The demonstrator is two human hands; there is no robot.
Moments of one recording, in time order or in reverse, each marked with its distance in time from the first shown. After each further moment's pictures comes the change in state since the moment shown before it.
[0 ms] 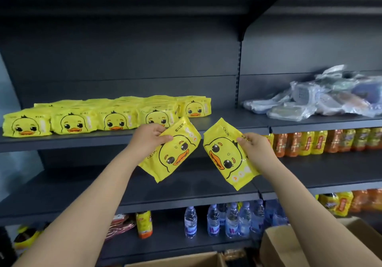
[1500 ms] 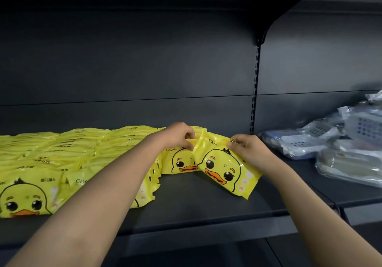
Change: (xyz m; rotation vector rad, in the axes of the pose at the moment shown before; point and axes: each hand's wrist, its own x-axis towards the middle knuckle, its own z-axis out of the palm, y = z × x) left_hand 0.382 -0.019 0.116 0.587 -0.380 0.316; right_hand 0.325 0.028 0.059 -0.162 -0.188 -0.196
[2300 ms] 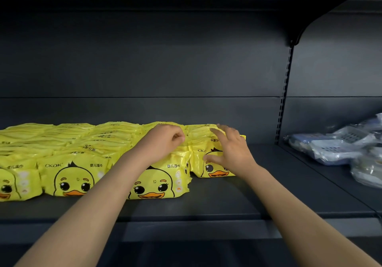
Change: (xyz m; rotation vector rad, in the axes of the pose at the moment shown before) left_hand -0.118 -0.047 -0.025 -0.024 0.355 -0.098; right_hand 0.028 -0.041 0.099 -0.538 0.064 -0.322
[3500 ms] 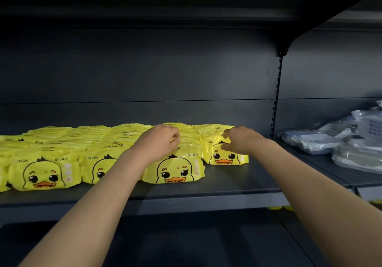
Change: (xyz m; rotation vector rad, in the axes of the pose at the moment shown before) left_hand -0.061 -0.014 -0.052 0.214 -0.026 0.058; right_hand -0.017 -0.061 -0.076 -0.324 -0.350 0.134
